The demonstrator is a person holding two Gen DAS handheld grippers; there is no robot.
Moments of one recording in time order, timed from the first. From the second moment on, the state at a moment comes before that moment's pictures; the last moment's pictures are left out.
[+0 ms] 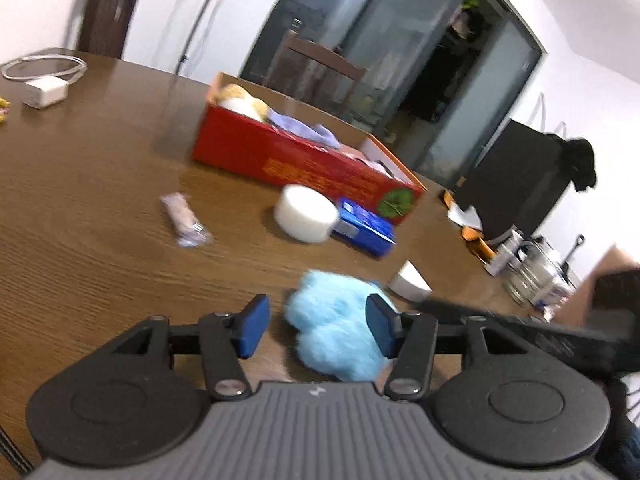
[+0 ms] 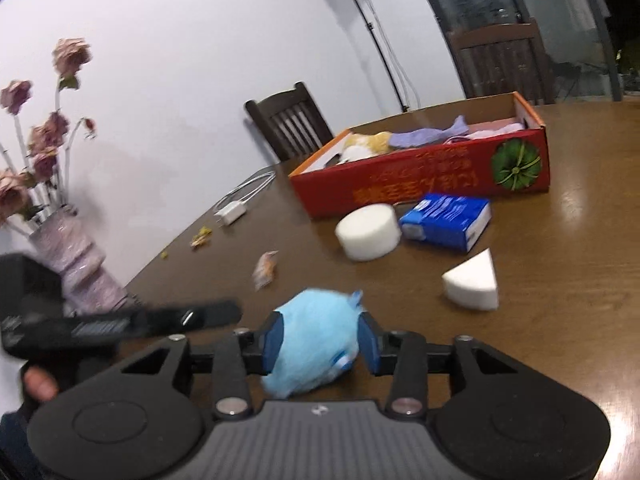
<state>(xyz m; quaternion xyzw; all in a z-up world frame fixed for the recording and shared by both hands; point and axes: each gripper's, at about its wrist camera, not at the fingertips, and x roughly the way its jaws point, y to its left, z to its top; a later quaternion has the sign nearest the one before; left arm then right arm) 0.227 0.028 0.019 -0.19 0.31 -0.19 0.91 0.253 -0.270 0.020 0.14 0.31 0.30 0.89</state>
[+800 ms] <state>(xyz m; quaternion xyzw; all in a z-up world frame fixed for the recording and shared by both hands) 0.369 0.017 0.089 -0.21 0.27 -0.28 0.90 0.373 -0.271 0.080 0.20 0.25 0.32 0.89</state>
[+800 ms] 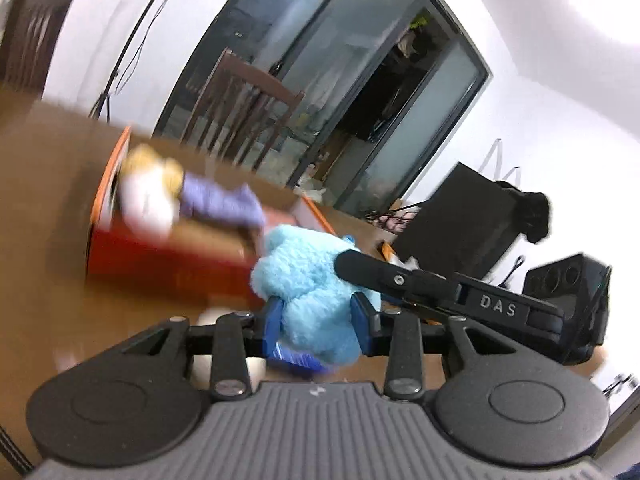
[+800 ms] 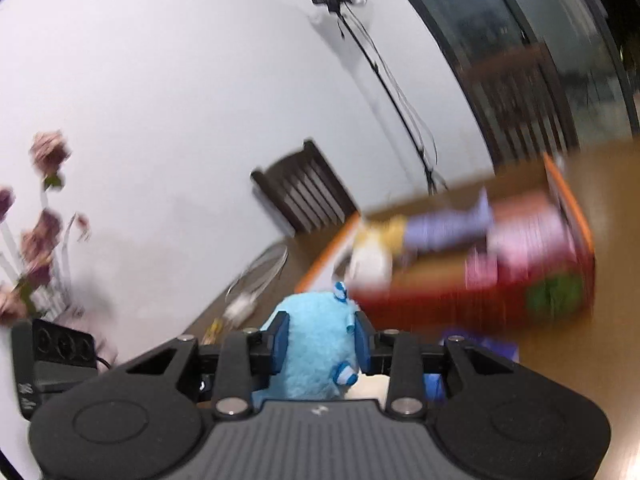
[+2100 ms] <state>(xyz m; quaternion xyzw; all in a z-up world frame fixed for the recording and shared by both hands) 0.402 0.059 0.199 -0.02 0.25 -0.11 0.96 0.479 -0.285 0.196 0.04 0.29 0.19 0.94</state>
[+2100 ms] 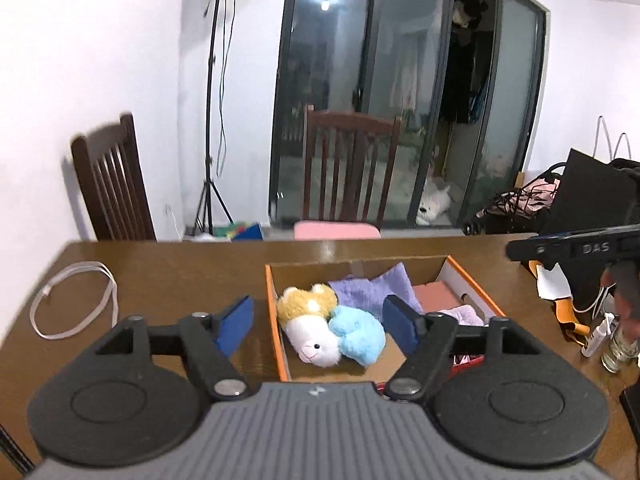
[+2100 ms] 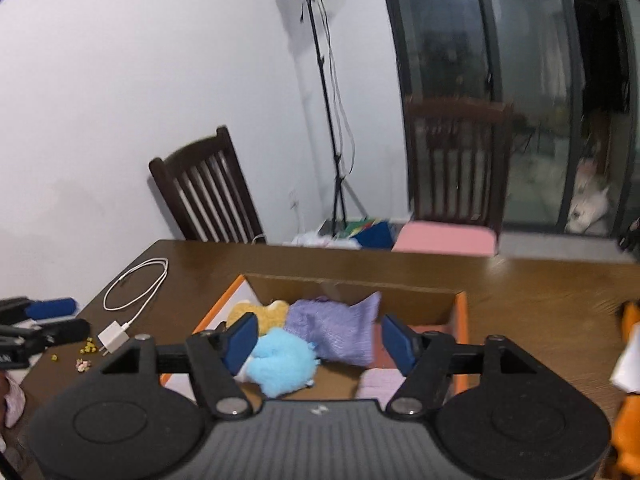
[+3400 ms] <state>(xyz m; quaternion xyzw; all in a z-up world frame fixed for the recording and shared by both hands) 0.257 -0.007 0.061 -0.05 0.25 -0.14 0.96 0.277 -0.304 0.043 0.07 0.26 0.22 0.94</state>
